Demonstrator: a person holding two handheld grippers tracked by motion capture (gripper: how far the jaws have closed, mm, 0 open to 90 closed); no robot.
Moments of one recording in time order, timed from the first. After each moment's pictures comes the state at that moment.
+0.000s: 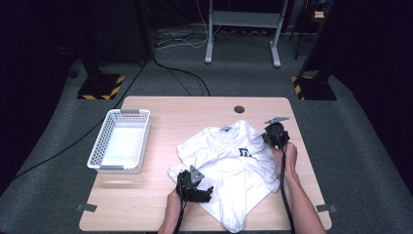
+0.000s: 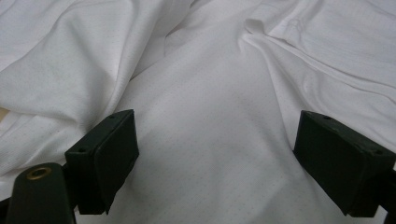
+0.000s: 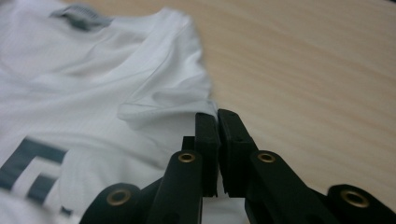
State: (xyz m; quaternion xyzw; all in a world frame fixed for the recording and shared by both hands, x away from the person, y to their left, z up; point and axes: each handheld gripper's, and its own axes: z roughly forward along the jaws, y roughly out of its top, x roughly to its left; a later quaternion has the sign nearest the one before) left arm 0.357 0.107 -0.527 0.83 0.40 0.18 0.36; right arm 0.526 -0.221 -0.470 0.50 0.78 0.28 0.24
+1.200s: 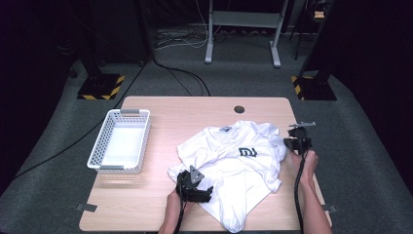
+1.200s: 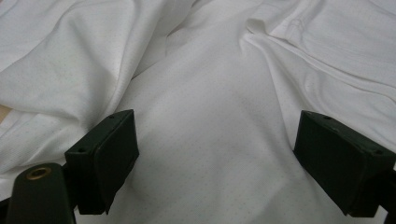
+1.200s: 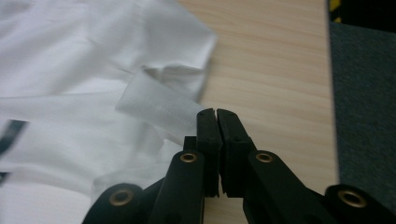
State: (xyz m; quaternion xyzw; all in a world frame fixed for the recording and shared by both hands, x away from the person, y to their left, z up) left arm 0.356 0.107 -0.527 0.82 0.40 0.18 0.36; right arm 0.502 -0.293 -0.478 0.60 0.72 0.26 0.24
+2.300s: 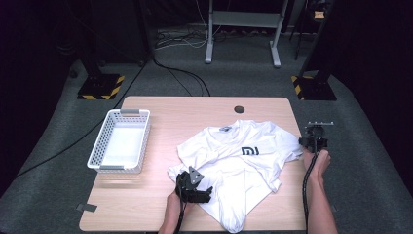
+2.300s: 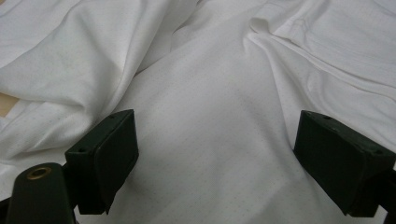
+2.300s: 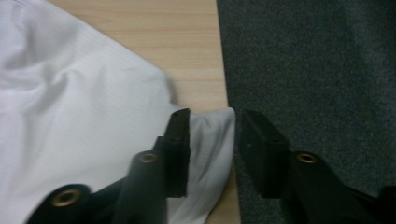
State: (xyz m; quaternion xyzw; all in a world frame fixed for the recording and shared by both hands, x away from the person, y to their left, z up) left arm 0.352 0.108 -0.528 0.82 0.41 0.18 0.36; right arm 0.516 -0.346 -0.488 0.68 0.64 0.23 0.25
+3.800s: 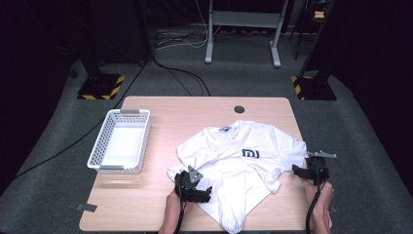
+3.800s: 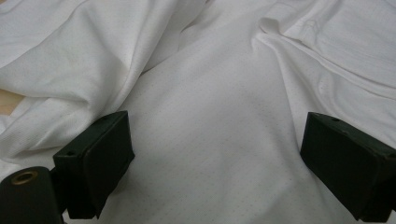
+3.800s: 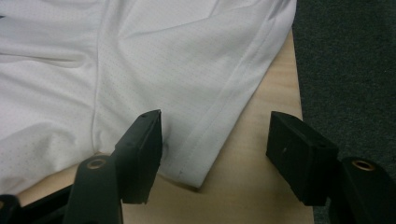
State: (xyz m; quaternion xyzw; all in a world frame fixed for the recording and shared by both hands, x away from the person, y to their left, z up) left arm 0.355 0.109 -0.528 0.82 0.42 0.19 0.35; right arm 0.407 -0.328 -0.511 0.64 0.68 0.26 0.23
